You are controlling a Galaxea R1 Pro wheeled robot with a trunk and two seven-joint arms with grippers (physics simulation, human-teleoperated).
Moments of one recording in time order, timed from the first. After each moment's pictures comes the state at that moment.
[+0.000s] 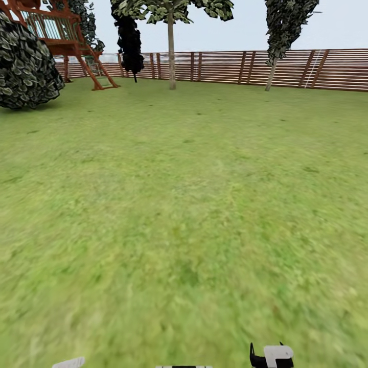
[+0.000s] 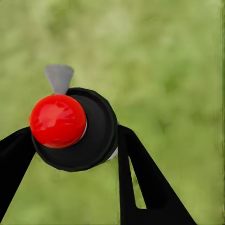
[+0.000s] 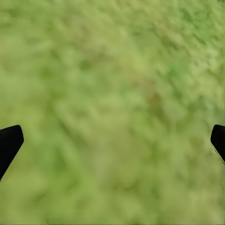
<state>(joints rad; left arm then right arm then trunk) -0.40 0.21 0.04 0.04 0.22 -0.47 -0.10 -0.35 0.01 -0.28 -0.12 0.54 -0.62 -0.40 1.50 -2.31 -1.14</state>
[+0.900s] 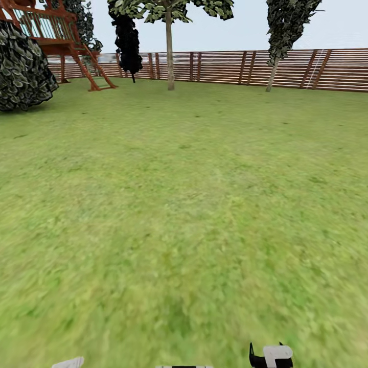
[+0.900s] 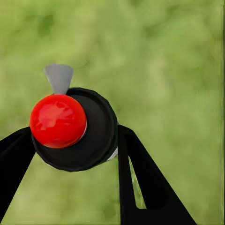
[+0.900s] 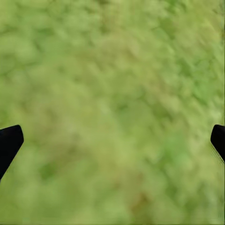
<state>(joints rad) -0.40 0.21 0.04 0.04 0.22 -0.47 -0.10 -0.35 0.01 -0.28 -0.12 0.54 -0.62 -0.40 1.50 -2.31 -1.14</state>
